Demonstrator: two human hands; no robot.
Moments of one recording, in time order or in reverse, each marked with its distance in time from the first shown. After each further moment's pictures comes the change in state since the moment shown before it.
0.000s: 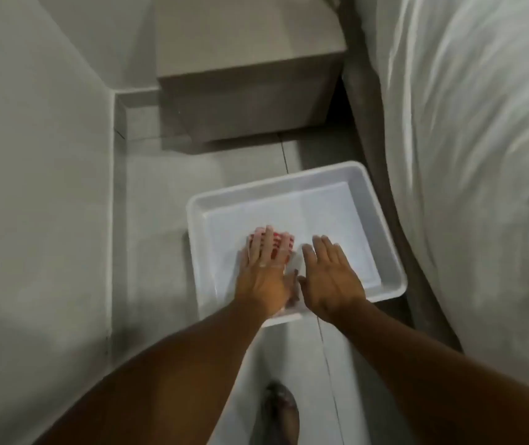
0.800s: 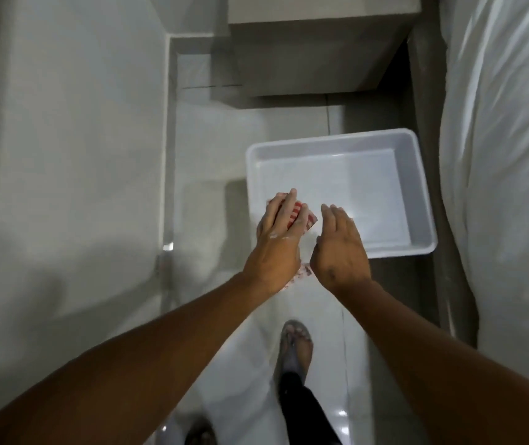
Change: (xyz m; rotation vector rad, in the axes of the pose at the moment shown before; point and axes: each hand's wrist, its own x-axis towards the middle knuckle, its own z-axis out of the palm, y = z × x) left_hand -0.119 -0.040 -0.051 -0.288 0.351 0.091; right_hand -0.074 -0.101 -0.016 0.256 0.151 0.054
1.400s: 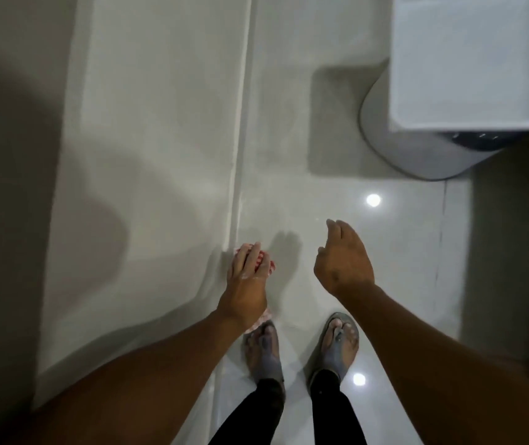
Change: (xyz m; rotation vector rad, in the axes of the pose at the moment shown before) left_hand -0.393 -0.206 0.082 0.108 -0.309 -0.411; right_hand -0.176 -0.072 0.292 -0.034 -0.270 0.023
